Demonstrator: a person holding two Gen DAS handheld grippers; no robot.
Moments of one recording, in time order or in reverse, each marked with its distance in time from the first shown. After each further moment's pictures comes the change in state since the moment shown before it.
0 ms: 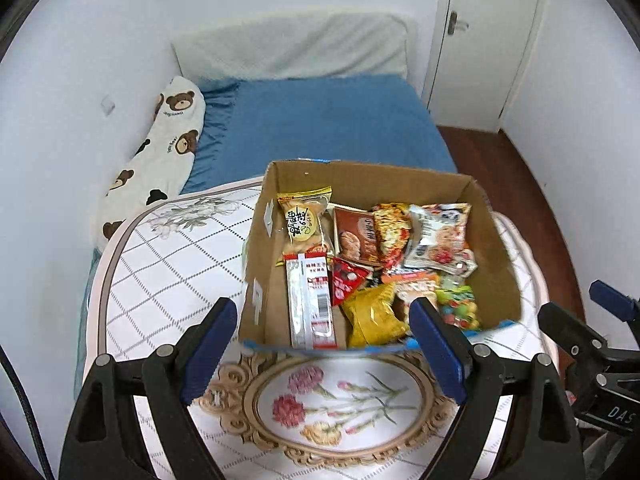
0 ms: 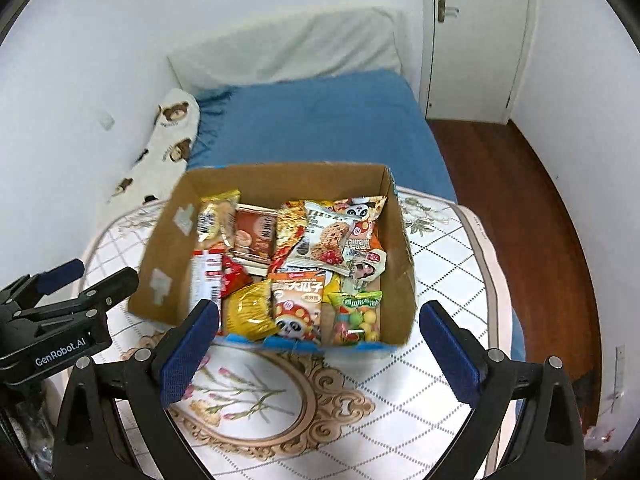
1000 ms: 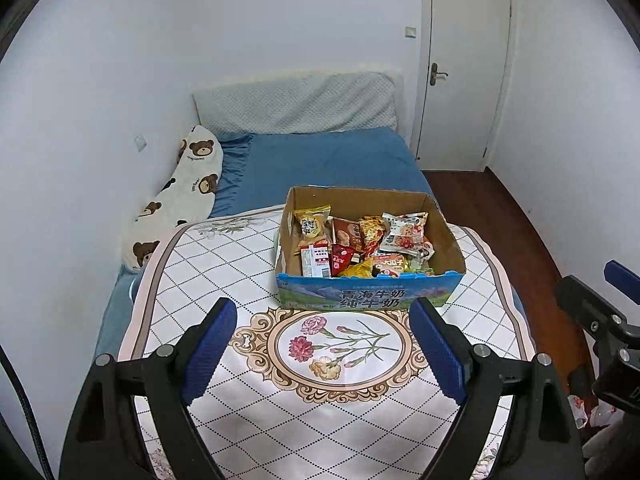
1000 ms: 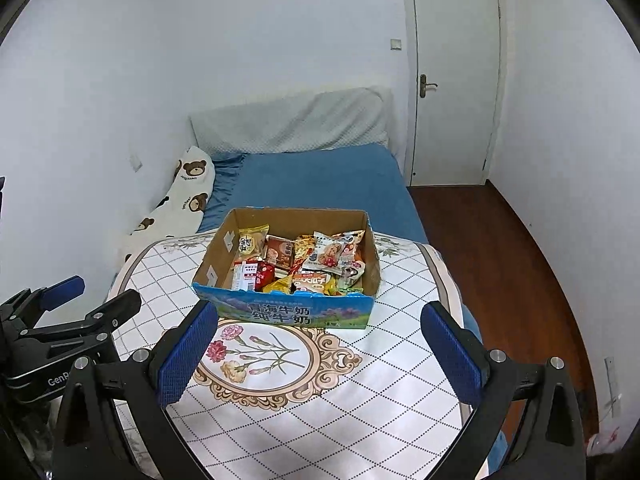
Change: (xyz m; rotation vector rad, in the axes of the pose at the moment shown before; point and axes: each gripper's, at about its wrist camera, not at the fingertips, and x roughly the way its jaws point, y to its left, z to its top) left arm -0.159 -0.002 -0.109 0.013 -0.209 0.022; right arm -0.197 0.020 -0.115 -0.035 -0.273 -0.033
